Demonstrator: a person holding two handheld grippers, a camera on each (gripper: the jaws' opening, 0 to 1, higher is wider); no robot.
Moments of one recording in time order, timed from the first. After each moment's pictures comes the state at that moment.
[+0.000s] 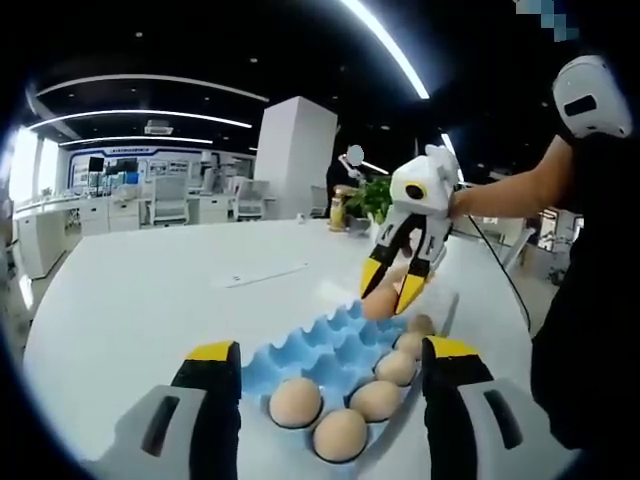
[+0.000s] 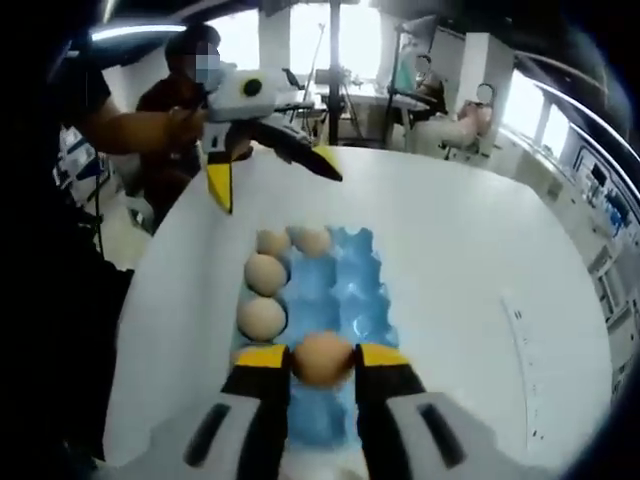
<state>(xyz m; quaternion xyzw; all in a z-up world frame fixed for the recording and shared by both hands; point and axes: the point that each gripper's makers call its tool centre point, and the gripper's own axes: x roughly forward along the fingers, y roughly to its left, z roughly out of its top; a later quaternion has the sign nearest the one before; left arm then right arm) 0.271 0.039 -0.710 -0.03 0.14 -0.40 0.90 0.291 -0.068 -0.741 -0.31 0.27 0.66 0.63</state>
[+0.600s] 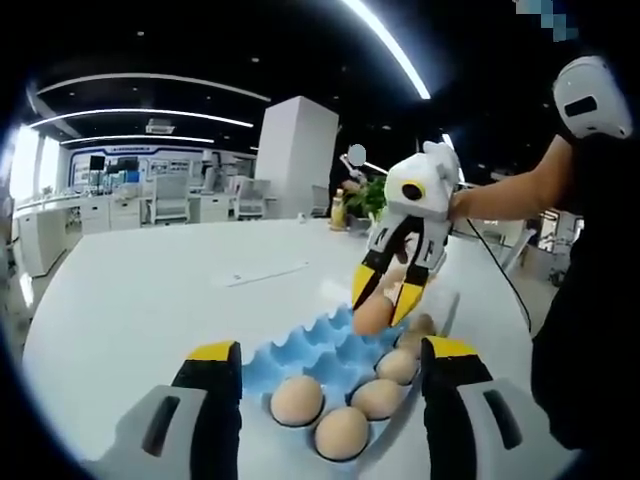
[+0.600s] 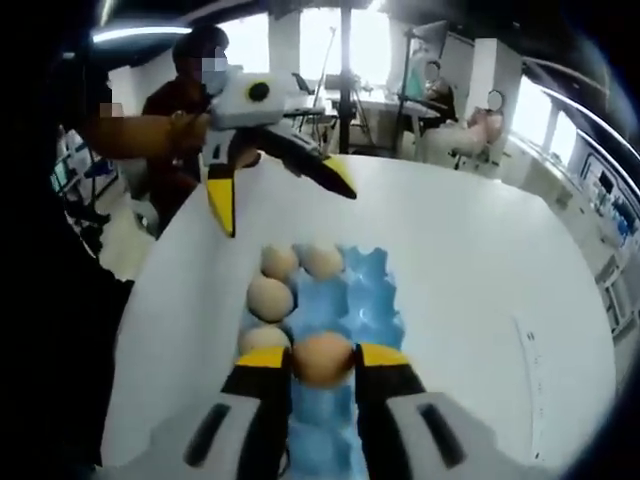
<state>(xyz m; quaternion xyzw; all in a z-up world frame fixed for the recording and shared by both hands) 0.271 0.041 -0.712 -0.03 0.15 -0.40 0.90 0.282 -0.038 -0.746 -0.30 0.26 0.68 0.62</state>
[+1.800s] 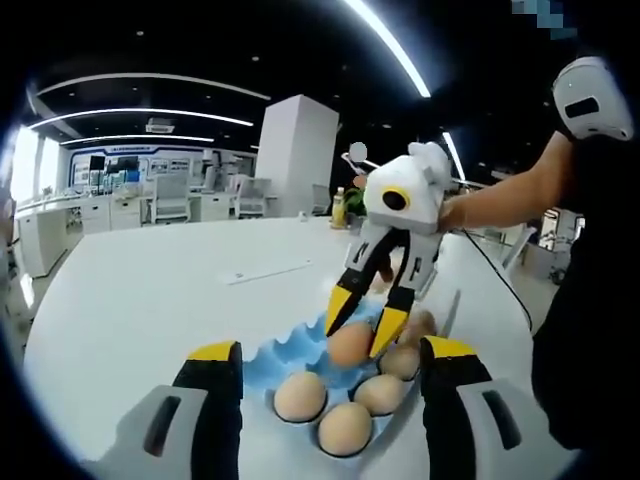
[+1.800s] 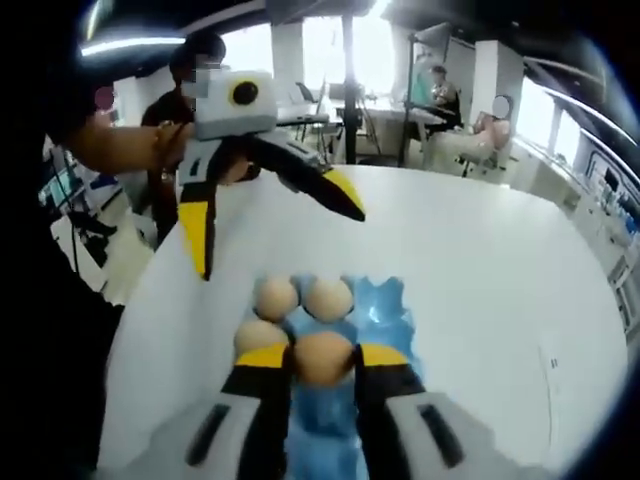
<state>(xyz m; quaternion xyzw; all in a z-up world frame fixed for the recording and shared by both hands) 0.271 0.044 -0.713 -0.02 0.15 -0.40 0.90 0.281 0.009 -0.761 -0.27 0.26 0.69 0.62</state>
